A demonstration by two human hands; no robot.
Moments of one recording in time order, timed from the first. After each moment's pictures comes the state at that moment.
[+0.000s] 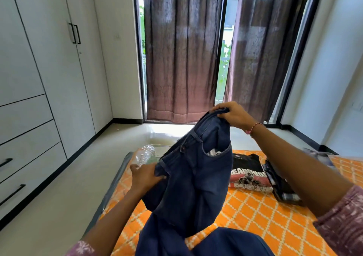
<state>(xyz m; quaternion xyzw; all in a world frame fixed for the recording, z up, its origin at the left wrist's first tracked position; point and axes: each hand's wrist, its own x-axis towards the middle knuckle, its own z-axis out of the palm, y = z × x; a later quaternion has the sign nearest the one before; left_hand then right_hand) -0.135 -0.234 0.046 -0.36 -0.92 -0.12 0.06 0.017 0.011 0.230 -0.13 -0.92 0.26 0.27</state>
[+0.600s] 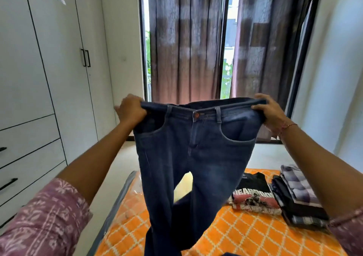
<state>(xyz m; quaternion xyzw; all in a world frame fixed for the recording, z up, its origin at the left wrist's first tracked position) -0.194 -0.227 0.283 -0.27 -0.86 -0.35 0.26 0.052 0.067 0.285 -0.20 -0.66 0.57 0.44</state>
